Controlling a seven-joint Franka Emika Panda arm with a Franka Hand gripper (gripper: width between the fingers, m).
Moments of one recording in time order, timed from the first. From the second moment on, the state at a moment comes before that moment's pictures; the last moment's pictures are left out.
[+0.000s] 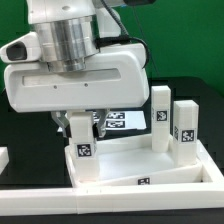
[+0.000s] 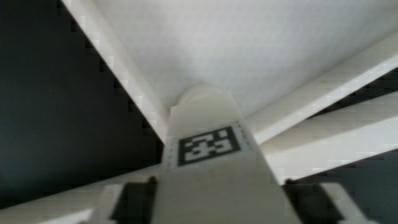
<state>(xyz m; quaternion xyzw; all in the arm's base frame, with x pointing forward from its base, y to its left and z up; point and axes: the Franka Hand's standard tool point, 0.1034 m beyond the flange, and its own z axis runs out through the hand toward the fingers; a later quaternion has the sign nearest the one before) 0.628 -0.050 0.097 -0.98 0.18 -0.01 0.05</state>
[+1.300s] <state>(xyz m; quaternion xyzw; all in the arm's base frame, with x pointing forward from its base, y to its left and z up) 0.634 -0.040 0.096 -0.64 0.76 0.00 0.06</state>
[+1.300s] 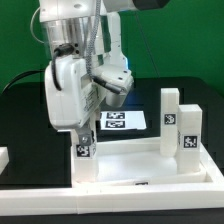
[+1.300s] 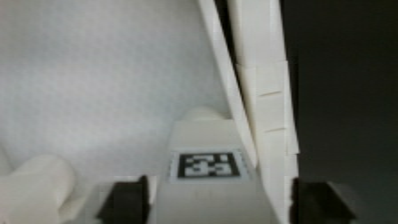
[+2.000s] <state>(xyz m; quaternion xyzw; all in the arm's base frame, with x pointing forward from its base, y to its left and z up) 0.631 -0.042 0.093 -0.89 0.46 -0.02 0.05</state>
